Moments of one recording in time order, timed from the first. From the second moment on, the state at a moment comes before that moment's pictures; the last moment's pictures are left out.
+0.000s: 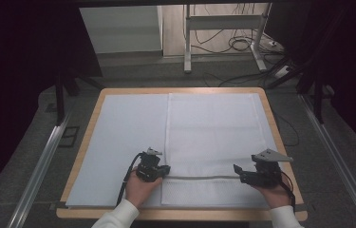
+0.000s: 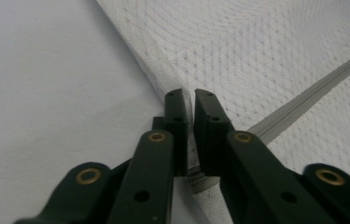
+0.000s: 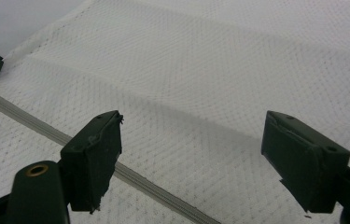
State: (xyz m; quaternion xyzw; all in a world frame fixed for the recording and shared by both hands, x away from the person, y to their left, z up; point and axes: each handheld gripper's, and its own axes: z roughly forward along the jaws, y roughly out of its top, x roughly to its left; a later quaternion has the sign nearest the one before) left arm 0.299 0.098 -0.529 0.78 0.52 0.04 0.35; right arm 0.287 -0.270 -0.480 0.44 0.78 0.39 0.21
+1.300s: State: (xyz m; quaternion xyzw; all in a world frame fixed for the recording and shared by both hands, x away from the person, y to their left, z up) left arm 0.296 0.104 -0.524 0.77 0.51 0.02 0.38; right arm 0.325 -0.338 -0.467 0.54 0.74 0.33 0.21
